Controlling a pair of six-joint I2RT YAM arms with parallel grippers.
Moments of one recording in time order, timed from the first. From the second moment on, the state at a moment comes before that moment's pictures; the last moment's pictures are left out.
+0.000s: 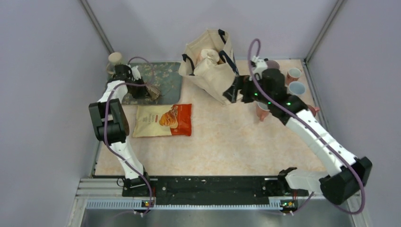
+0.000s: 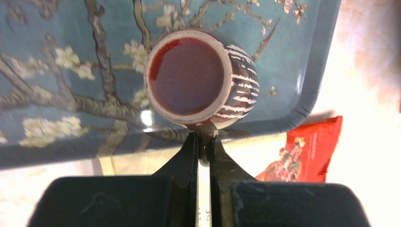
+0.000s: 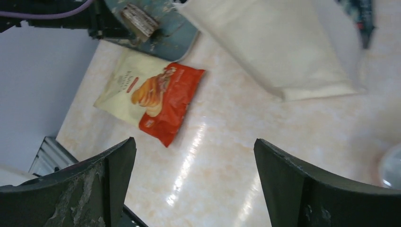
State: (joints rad) left arm 0.21 1.97 1.52 -0.55 0.42 -0.04; right arm 0.44 1.15 1.20 -0.45 -0.19 0.39
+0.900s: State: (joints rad) left arm 0.23 1.45 1.22 -0.57 0.68 -0.22; right arm 0.81 2.15 1.53 0.61 -0.30 1.22
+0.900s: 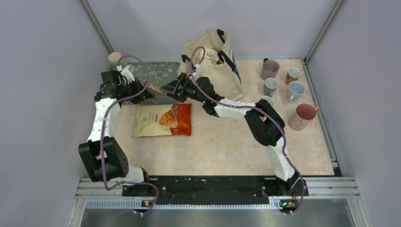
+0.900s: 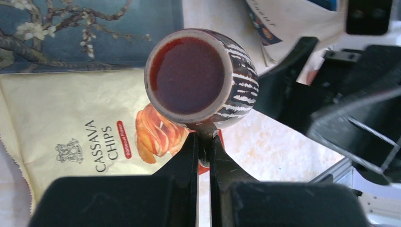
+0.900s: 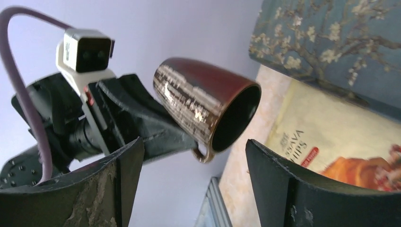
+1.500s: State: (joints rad) left arm 0.23 1.39 1.17 -0.54 0.84 -0.30; right arm 0.81 2.34 1.79 0.76 -0.40 1.47
